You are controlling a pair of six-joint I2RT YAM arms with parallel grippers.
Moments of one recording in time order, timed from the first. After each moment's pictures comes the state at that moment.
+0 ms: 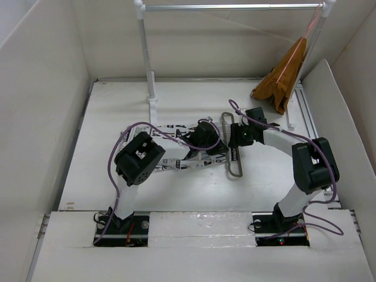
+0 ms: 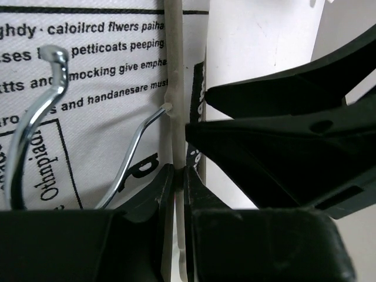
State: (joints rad) left arm -0.82 2.01 1.15 0.25 0.17 -1.14; right arm 0.26 1.67 0.97 -0.26 -0.28 0.14
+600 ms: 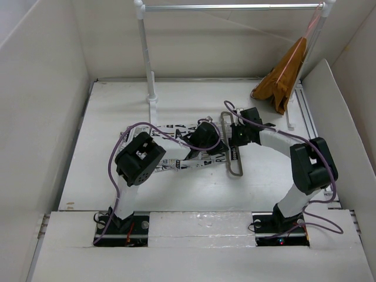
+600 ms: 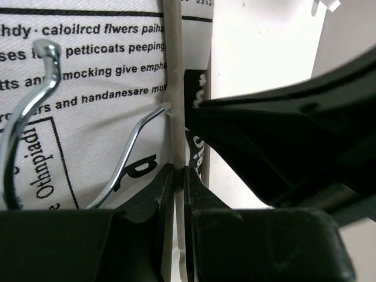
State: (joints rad) left arm -0.83 2.02 1.15 0.25 0.13 -1.14; right arm 0.32 1.70 0.99 -0.24 -0.18 0.16
